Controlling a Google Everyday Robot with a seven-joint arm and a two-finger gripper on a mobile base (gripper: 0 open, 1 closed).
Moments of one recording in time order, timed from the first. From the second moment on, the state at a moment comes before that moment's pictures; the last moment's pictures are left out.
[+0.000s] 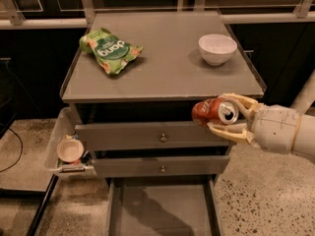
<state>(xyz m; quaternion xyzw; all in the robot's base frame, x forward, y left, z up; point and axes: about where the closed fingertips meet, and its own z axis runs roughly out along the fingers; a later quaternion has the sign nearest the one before) 0.469 -0.167 0.866 -0.51 0.59 0.14 0.60</state>
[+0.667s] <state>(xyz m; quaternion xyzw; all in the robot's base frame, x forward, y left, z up) 0.473 -0.154 0.860 -0.52 0.59 0.13 0.60</state>
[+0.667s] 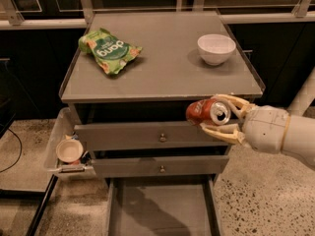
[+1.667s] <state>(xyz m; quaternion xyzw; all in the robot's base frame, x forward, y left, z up) 0.464 -0.117 0.704 -0.63 0.58 0.19 0.49</state>
